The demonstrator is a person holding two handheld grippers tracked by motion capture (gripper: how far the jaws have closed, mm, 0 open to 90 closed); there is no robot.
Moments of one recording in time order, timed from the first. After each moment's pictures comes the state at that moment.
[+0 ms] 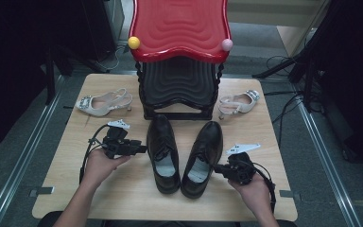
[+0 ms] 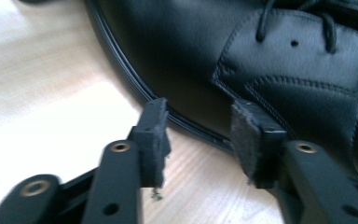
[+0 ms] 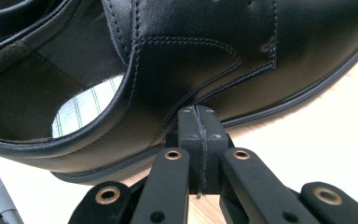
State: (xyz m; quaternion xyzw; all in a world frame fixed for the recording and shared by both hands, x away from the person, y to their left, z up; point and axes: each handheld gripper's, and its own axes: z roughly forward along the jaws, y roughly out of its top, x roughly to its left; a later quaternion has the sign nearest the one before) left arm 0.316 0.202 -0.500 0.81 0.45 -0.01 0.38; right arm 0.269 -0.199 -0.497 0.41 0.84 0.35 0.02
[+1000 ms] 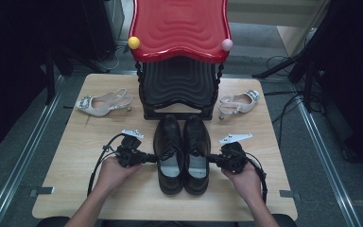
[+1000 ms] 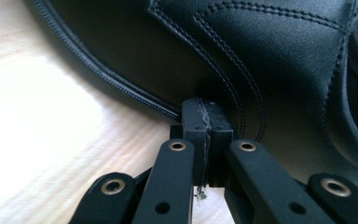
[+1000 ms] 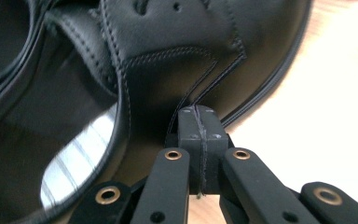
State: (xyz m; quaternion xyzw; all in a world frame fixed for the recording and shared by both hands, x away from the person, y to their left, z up) left arm 0.303 0.165 -0.521 0.81 0.42 -0.09 0.39; right arm 0.298 -0.181 -0.497 0.41 0.84 0.35 0.04
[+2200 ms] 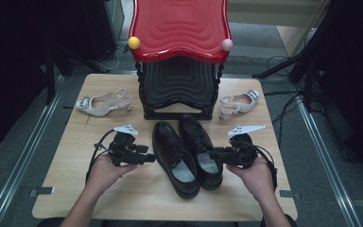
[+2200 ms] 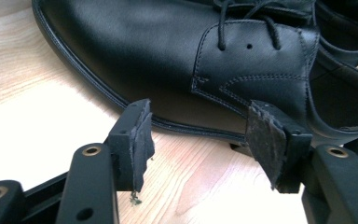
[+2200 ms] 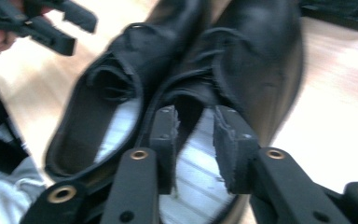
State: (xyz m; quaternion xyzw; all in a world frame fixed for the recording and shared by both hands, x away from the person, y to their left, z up) left arm 0.292 0.176 -0.478 0.82 0.41 -0.03 0.40; right arm 0.292 -0.190 -0.442 0.40 0.83 0.39 0.00
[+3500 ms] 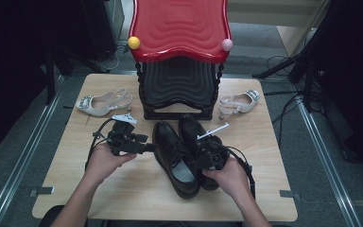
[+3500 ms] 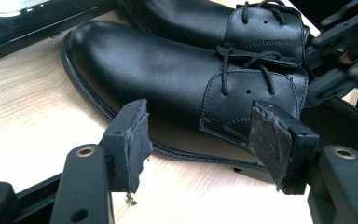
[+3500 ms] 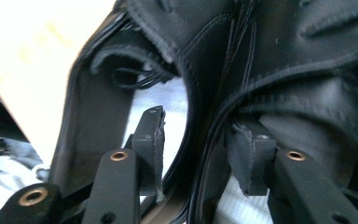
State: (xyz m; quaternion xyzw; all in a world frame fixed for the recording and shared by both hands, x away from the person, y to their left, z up) left arm 0.312 0.179 -0.456 0.82 0.41 -0.02 0.41; right arm 0.299 -0.120 -0.466 0.43 0.86 0.28 -0.06
